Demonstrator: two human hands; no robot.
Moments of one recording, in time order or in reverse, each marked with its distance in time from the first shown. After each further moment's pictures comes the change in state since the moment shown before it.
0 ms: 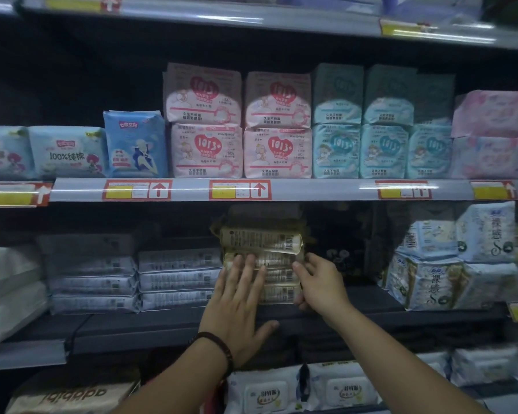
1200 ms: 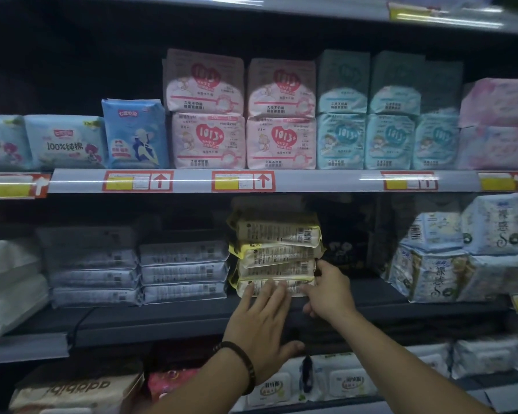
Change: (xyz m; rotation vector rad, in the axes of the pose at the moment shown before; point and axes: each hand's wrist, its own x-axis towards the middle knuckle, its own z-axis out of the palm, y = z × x) left_hand -0.011 0.035 0.003 0.016 -0.167 0.207; right_hand -0.002 0.023 0.001 -0.199 0.073 0.127
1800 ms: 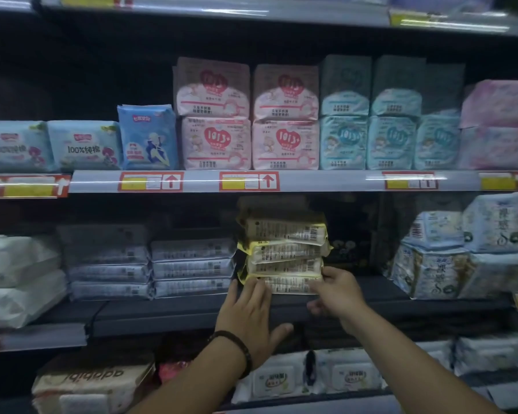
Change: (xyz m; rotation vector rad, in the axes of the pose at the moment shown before) left_hand -0.013 -0.016 -0.003 0.044 -0.055 -0.178; right_hand -0.012 0.002 -0.008 0.346 -0.079 0.193
